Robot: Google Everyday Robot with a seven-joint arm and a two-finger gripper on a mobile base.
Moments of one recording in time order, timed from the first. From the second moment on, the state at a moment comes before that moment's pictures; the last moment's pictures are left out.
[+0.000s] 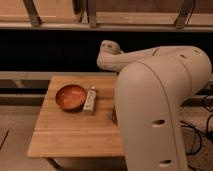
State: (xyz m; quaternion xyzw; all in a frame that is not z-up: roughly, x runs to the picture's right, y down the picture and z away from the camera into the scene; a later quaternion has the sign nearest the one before) arm 0.110 -0.169 0.853 0.16 0.10 0.65 0.73
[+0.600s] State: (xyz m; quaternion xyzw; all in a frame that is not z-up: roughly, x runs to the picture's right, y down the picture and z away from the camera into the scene) arm 0.125 -0.165 0.839 0.16 0.04 0.65 0.74
